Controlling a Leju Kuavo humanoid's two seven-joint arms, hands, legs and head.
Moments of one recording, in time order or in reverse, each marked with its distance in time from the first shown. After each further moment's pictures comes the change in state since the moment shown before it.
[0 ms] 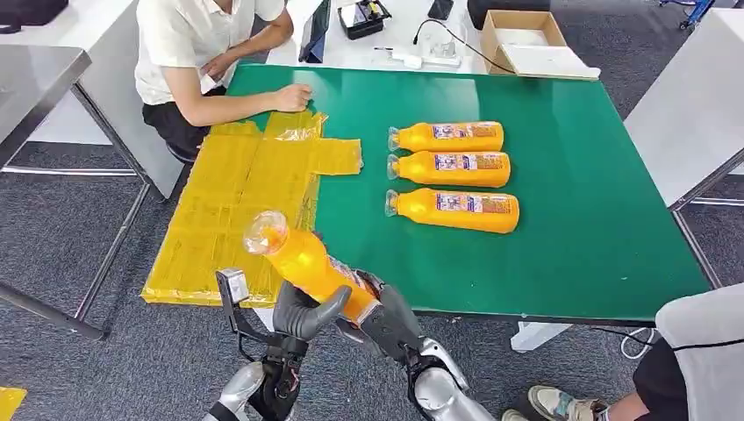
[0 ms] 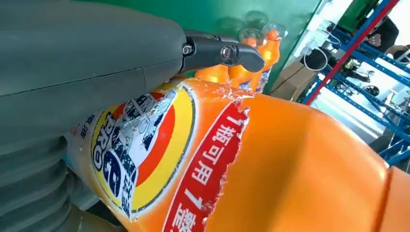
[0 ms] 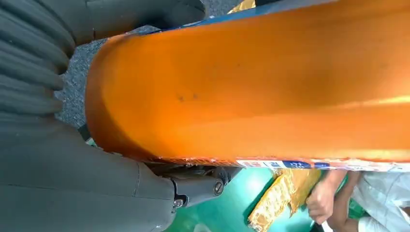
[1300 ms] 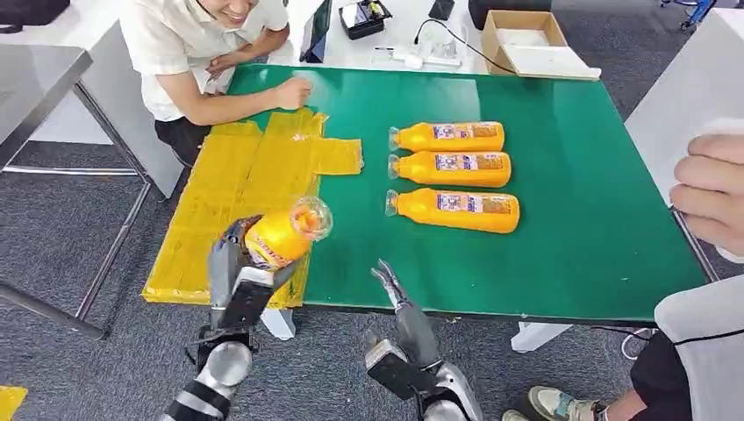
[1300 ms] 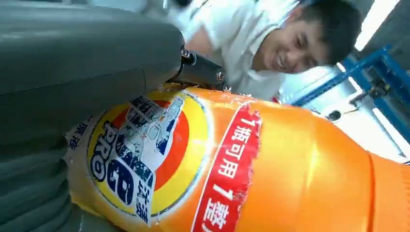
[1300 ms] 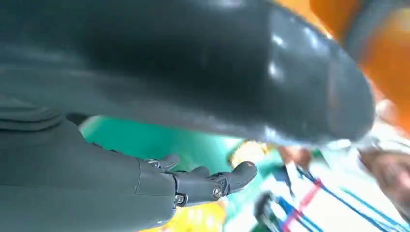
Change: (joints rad) left arm -0.092 0.075 0.196 0.065 -1.225 0.638 0.040; right arm 0.180 -0.043 -0.062 -0.232 0.224 -0.229 -0.079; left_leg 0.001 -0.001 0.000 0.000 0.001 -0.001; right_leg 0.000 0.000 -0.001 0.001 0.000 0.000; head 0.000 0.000
